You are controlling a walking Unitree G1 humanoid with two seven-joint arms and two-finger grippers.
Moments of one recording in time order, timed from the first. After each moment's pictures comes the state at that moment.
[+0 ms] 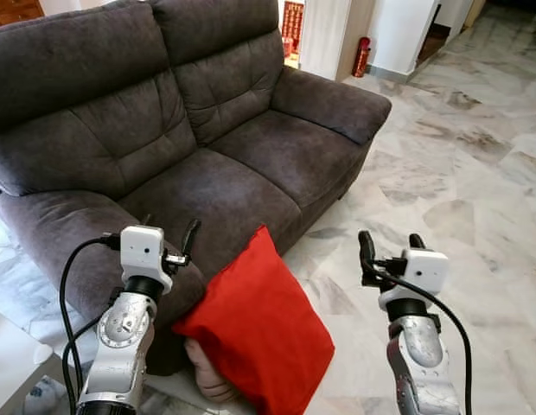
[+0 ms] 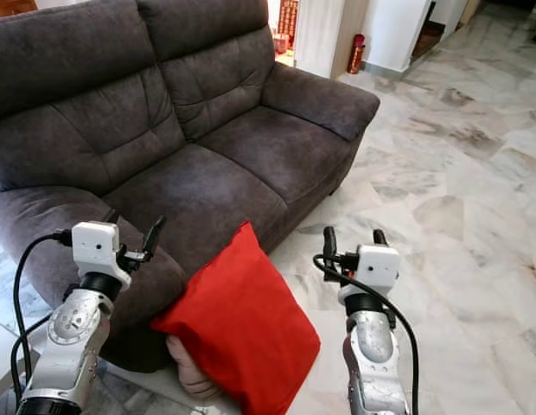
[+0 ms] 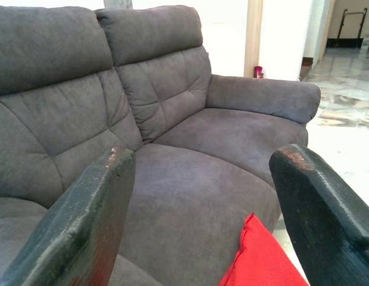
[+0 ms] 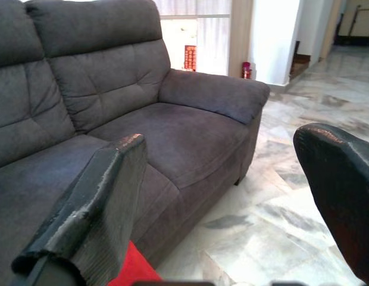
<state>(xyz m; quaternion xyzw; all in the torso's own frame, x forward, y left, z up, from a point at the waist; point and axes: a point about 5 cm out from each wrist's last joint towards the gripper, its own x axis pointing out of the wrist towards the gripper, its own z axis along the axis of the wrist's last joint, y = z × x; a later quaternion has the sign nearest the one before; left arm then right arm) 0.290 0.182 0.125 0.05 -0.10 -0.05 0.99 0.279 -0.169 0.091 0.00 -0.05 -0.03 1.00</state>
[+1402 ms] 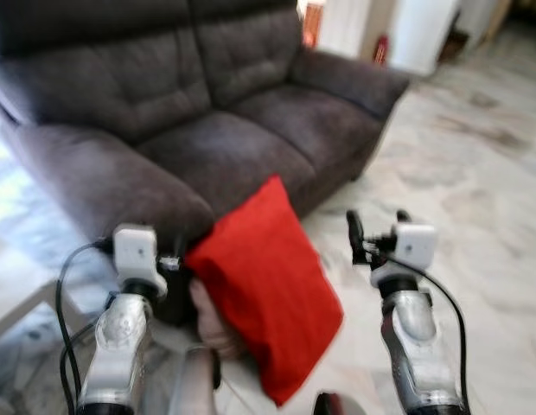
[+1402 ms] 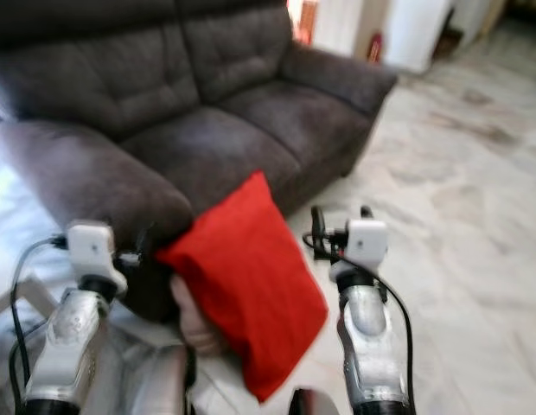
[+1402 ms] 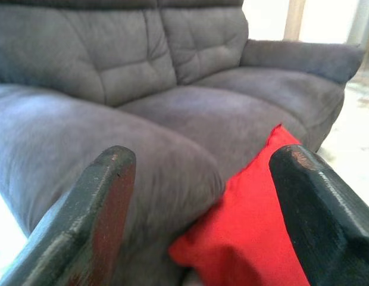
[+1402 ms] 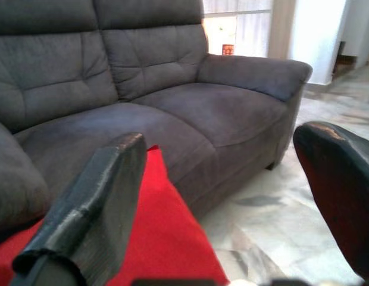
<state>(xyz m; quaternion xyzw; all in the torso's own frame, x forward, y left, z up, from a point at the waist) 0.288 0.191 0.108 0.04 -0.06 -0.02 1.00 0.290 -0.160 0.101 0.01 -0.04 -0.01 1.00</state>
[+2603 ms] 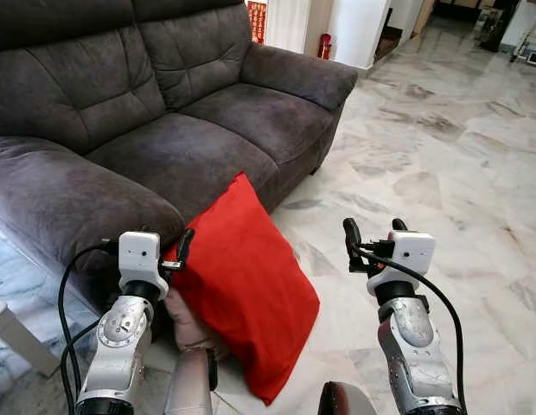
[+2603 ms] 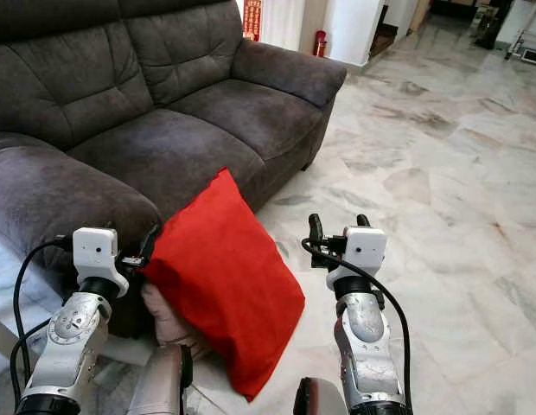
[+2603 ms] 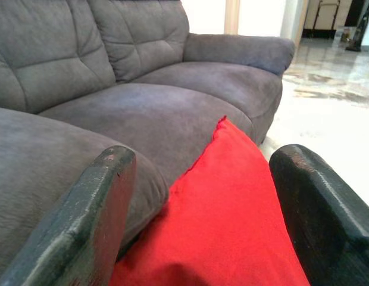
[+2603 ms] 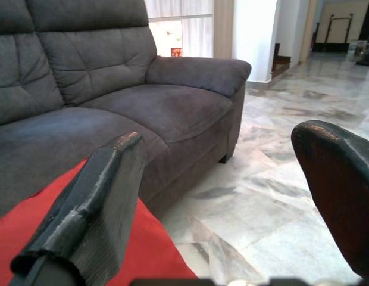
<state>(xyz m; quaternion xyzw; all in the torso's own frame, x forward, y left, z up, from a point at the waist) 0.292 0.191 0.108 0.05 -0.05 -0.03 1.00 0.292 -0.159 0.103 0.02 -0.04 0.00 1.00</state>
